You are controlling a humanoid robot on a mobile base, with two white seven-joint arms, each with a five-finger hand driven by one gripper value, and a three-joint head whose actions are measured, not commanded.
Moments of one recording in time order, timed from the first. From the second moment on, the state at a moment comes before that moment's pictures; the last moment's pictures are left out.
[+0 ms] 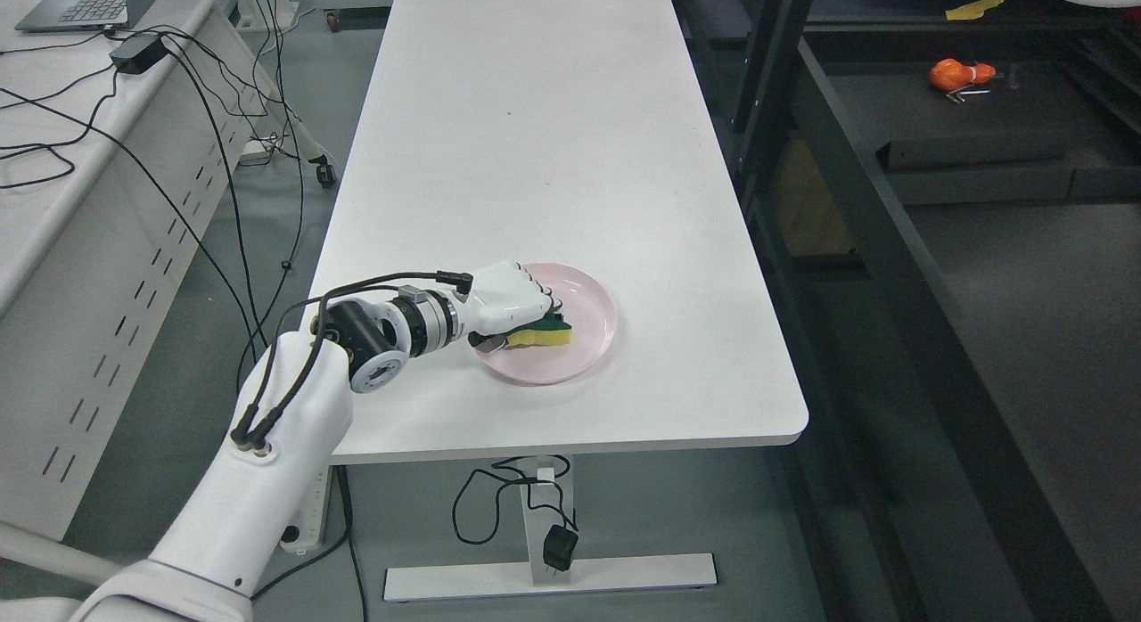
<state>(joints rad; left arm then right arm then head) -0.83 0.15 -0.44 -1.02 -1.24 -0.59 -0.40 -0.07 0.00 -0.21 0.00 -0.11 0.08 -0.04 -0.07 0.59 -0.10</state>
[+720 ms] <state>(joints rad) -0.77 0.12 -0.19 -1.01 -0.77 -0.76 -0.41 -0.07 0.00 -0.21 0.00 -0.11 0.08 -0.04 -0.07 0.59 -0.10</state>
